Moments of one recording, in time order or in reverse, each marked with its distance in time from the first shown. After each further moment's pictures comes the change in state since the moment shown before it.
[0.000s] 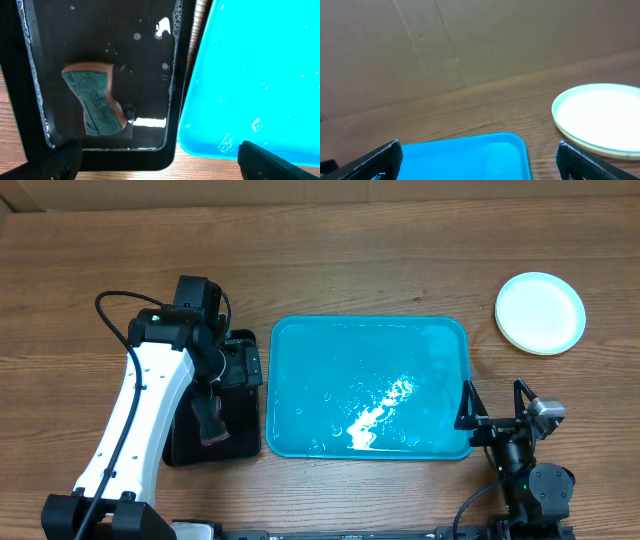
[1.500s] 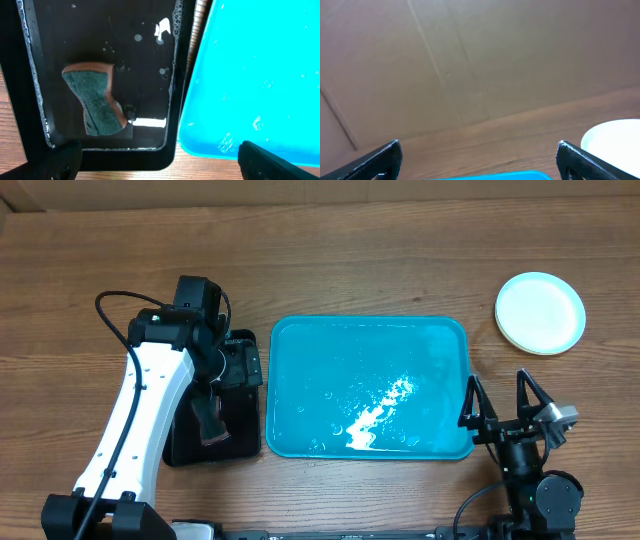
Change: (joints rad) left arm 0.000 0.000 0.000 0.000 0.000 0.000; right arm 0.000 0.000 0.000 0.192 -0.036 0.117
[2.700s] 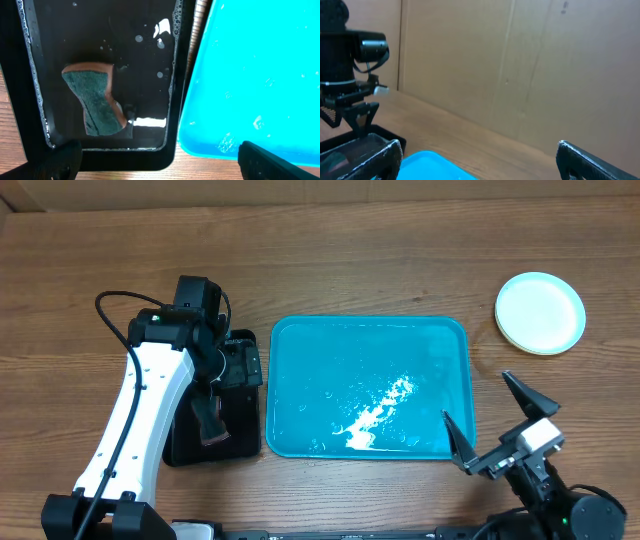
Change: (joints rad) left arm 0.000 0.000 0.000 0.000 0.000 0.000; right arm 0.000 0.032 0.320 -0.270 -0.404 -0.454
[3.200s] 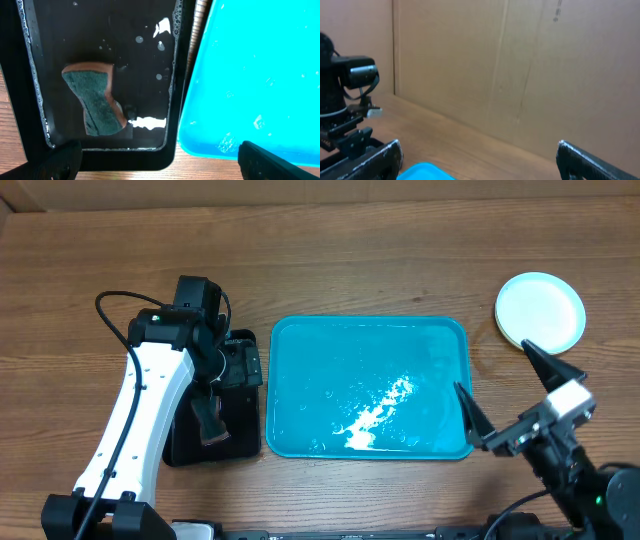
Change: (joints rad) left arm 0.000 0.000 0.000 0.000 0.000 0.000; right arm 0.000 0.271 0.302 -0.075 0.023 0.000
